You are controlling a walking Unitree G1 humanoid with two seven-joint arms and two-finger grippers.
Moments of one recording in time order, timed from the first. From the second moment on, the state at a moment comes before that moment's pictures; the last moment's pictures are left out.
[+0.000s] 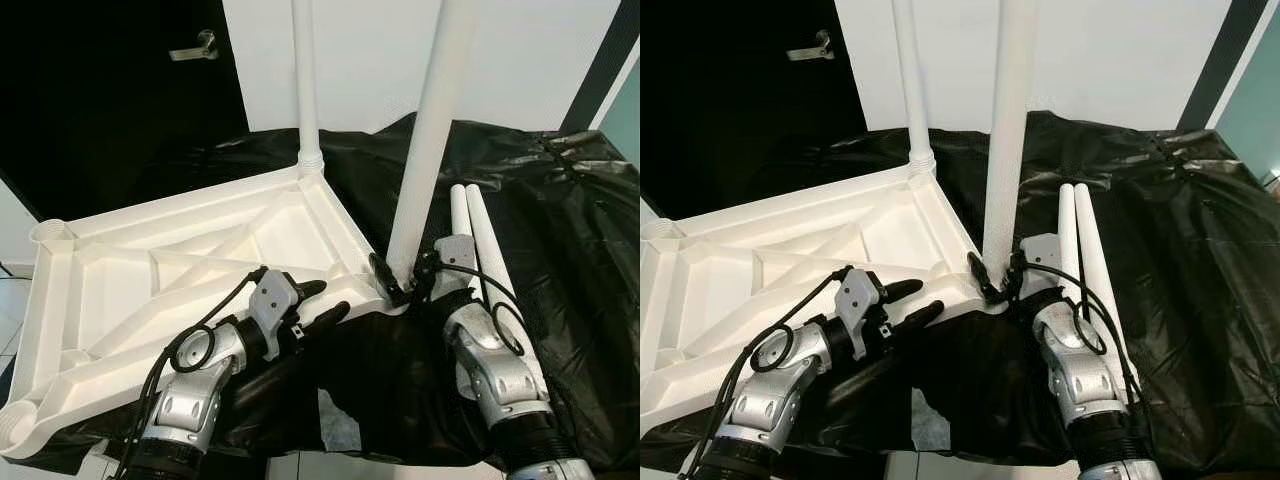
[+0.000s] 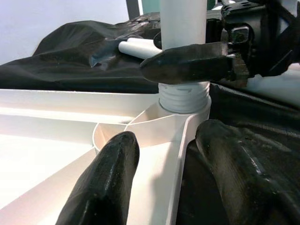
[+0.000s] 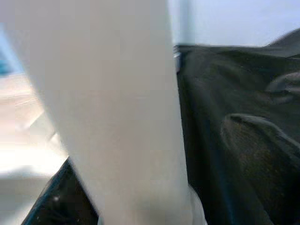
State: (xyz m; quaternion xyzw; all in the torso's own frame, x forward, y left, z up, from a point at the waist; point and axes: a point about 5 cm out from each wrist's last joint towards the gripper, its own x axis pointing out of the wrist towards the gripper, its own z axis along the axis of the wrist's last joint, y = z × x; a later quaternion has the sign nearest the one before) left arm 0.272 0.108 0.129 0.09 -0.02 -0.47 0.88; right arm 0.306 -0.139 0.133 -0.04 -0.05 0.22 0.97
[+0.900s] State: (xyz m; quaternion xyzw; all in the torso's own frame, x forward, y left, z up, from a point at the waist) left arm 0.276 0.119 0.134 0.10 -0.03 -0.46 0.88; right arm 0.333 -0.139 0.130 -0.10 -0.02 0.37 0.92
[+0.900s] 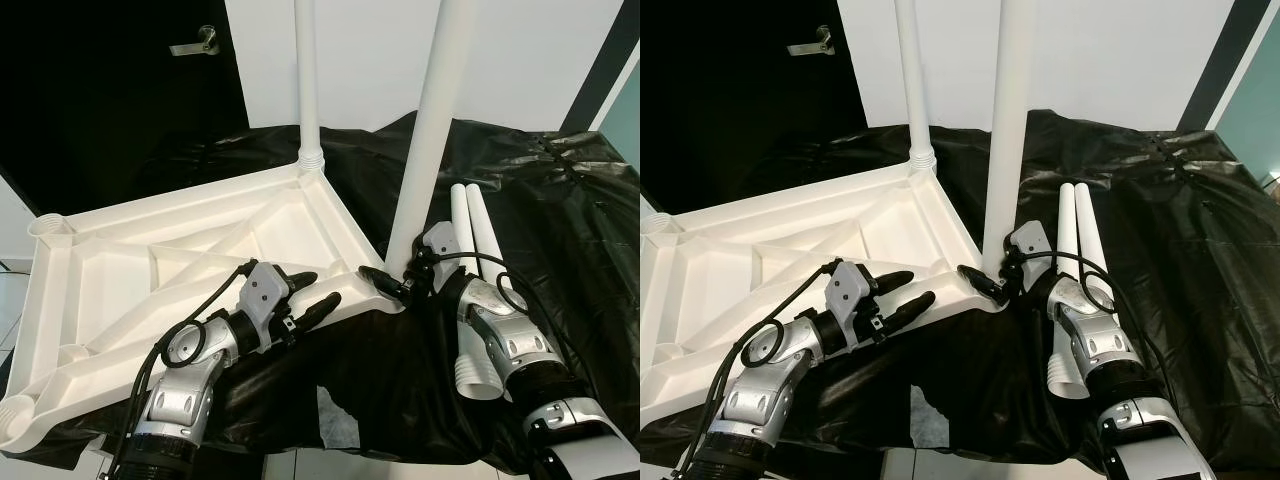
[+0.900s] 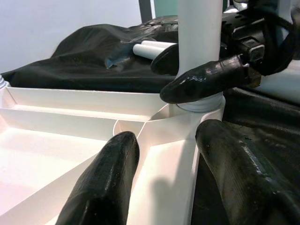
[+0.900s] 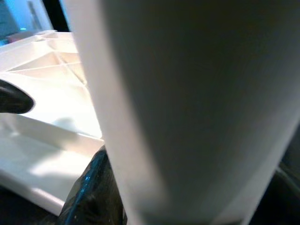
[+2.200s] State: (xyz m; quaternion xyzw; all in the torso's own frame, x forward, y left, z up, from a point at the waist) left arm 0.283 0.113 0.138 0.10 -0.04 -0.46 0.88; right arm 0.311 -0.123 0.125 -0.03 -0.03 0.05 1.00
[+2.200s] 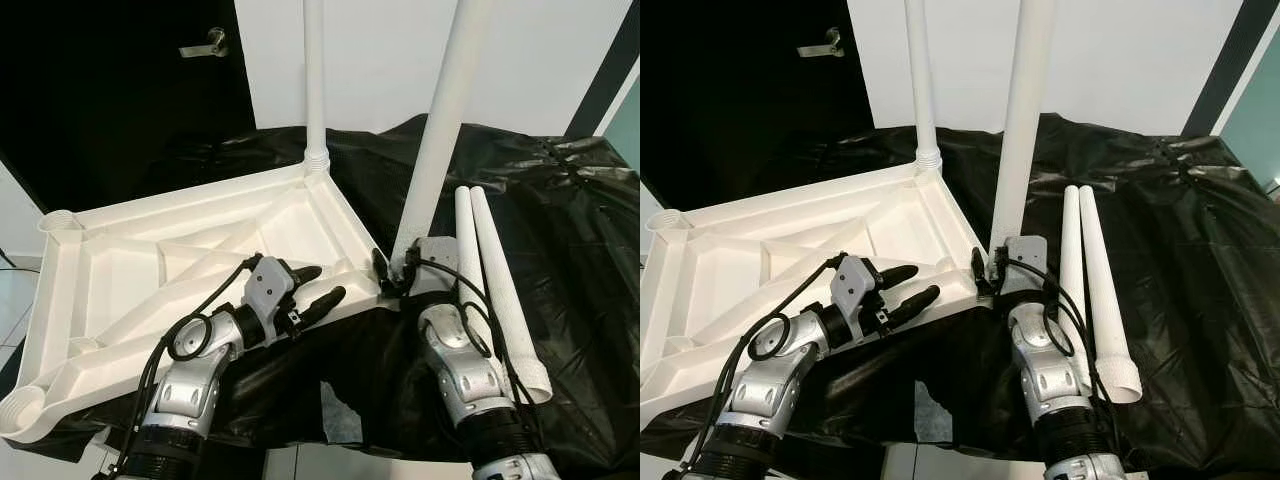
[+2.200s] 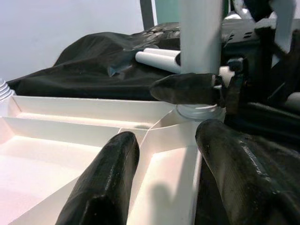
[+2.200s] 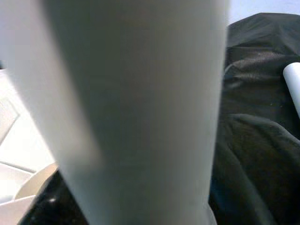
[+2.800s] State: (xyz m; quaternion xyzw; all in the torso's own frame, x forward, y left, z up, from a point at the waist) left arm 0.293 0.158 0.139 0.17 -0.01 -0.42 0.89; right arm 0.274 -0.133 0.122 -0.02 -0.03 0.10 0.99
